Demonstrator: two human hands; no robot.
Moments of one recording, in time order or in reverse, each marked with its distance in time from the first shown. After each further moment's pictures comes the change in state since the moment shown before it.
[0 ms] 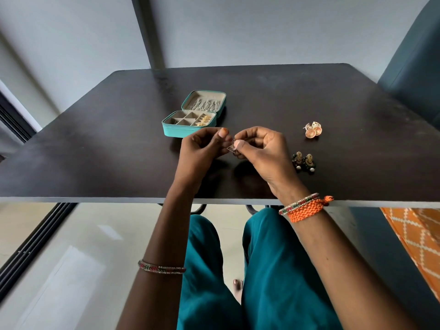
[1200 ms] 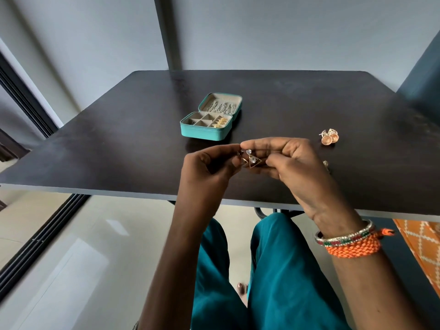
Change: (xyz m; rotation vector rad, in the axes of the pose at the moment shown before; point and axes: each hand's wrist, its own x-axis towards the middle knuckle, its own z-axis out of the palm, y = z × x) left_hand -0.071 0.044 0.000 0.191 0.065 0.070; right_hand -0.041 -0.053 -0.012 -0.022 -0.259 0.069
